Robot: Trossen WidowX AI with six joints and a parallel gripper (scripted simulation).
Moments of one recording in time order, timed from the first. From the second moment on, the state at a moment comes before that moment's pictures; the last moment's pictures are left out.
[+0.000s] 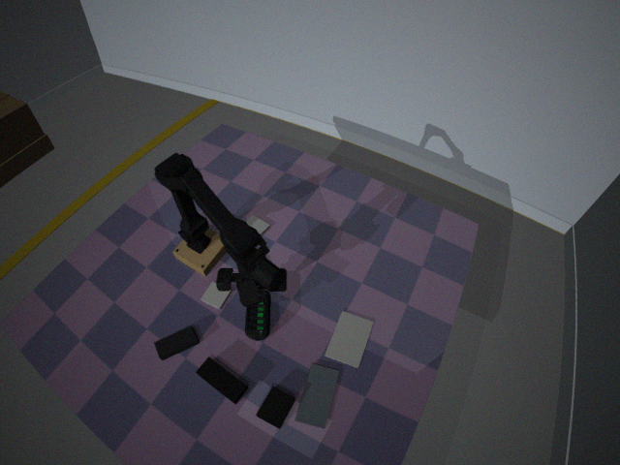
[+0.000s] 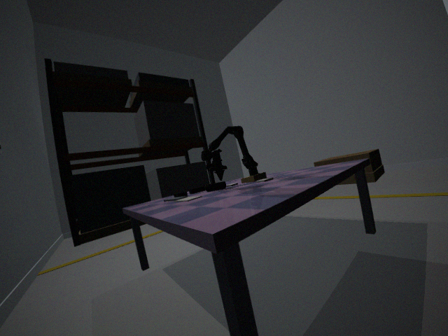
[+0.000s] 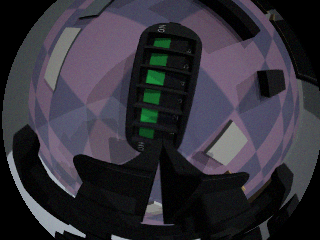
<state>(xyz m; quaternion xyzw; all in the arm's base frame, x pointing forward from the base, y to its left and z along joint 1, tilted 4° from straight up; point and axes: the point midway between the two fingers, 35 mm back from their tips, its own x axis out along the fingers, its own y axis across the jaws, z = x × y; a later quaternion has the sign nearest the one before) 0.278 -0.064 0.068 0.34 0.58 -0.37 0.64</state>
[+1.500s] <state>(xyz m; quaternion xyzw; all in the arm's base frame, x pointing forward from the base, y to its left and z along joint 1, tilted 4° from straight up) 0.301 -0.068 0.093 0.34 0.58 -0.37 0.64</state>
